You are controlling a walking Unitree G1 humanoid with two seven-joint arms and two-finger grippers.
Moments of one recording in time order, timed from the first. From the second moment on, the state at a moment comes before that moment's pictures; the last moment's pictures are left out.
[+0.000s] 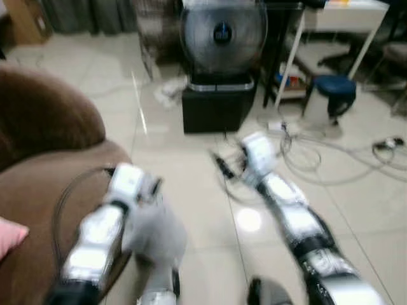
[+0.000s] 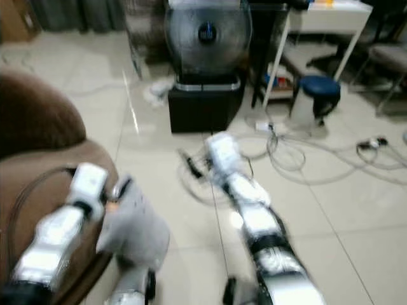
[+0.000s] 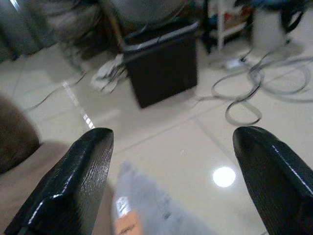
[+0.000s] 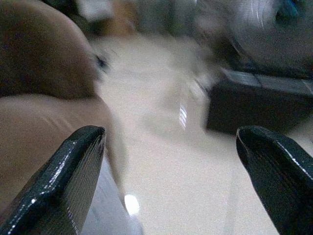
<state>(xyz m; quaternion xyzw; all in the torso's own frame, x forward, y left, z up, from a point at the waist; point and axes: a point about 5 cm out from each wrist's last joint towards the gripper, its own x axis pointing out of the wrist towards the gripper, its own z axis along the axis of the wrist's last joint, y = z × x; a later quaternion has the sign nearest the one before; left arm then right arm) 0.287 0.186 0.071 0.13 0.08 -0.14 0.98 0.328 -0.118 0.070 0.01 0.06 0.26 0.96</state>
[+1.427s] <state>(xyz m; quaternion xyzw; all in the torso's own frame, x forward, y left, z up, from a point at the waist) 0.294 0.188 0.076 0.16 0.08 -0.16 0.97 0.298 -0.124 0.032 0.02 0.16 0.20 0.97</state>
